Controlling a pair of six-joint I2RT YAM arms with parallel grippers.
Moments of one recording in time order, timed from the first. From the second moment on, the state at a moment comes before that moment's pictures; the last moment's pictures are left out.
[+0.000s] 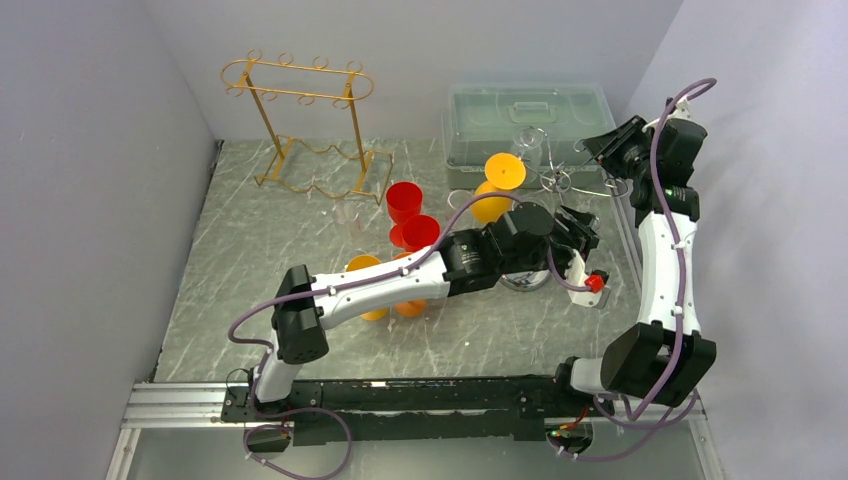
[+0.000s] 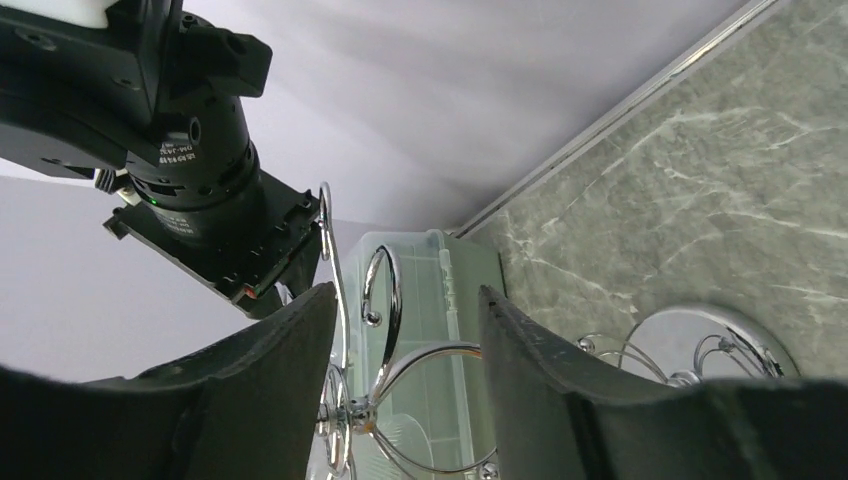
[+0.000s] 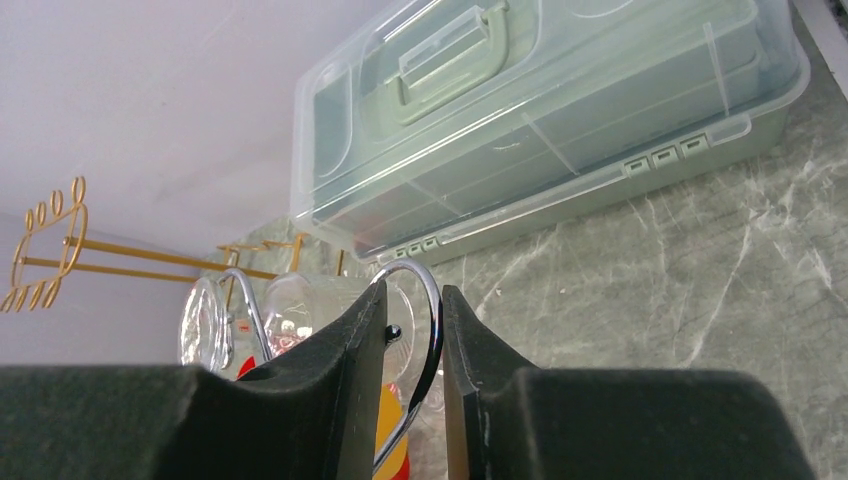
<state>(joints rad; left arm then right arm) -1.26 2.01 2.01 -0.15 0.06 1.14 -0.29 1.33 1.38 -0.35 -0.41 0.57</state>
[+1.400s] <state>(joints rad) -1.22 2.02 1.94 0.00 0.11 1.20 -0.30 1.31 1.34 -0.33 -0.39 0.61</state>
